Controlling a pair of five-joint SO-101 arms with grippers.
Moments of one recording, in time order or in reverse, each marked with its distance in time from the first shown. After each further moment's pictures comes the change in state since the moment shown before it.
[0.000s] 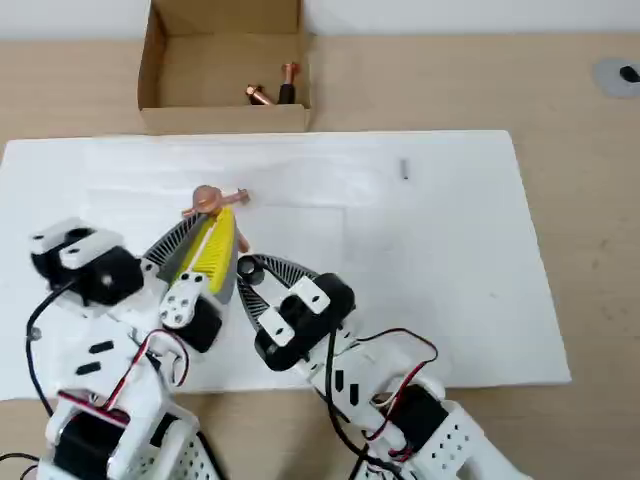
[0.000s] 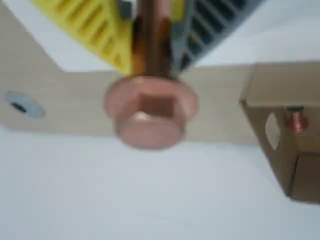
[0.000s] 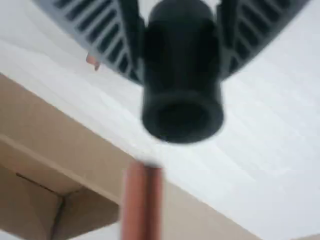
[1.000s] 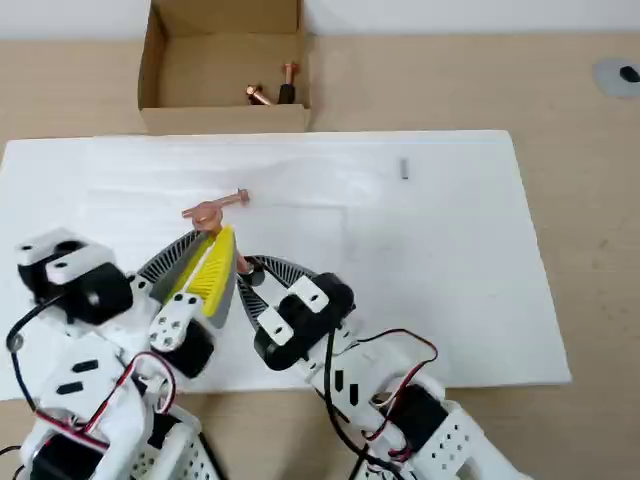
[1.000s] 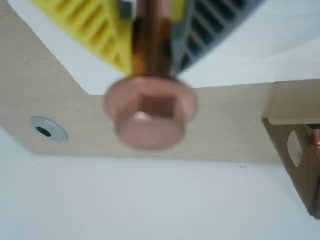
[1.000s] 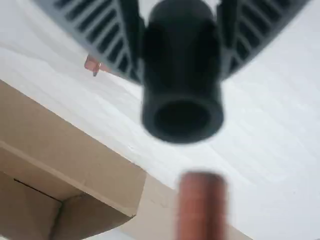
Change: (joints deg) left arm 3.2 0.0 -8.4 11.2 0.0; right arm 0.0 0.0 0.0 0.6 0.0
